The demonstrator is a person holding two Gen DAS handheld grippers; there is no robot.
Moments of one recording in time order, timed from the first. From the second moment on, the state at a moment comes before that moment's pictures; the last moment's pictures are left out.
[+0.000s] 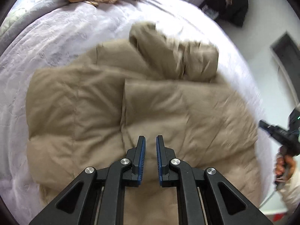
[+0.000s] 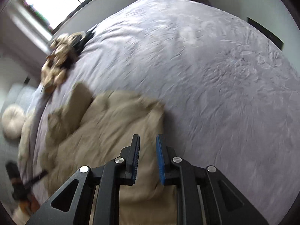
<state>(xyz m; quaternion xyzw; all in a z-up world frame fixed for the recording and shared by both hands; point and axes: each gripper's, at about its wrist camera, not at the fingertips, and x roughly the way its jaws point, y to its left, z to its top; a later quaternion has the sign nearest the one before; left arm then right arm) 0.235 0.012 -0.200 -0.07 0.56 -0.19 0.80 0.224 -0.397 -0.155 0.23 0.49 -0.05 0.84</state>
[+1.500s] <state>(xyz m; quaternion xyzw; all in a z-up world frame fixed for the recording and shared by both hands) 0.117 0.013 -0.143 -0.05 0.56 -0.03 0.83 0.124 -0.364 -0.148 0.21 0.54 -0.02 0.81</state>
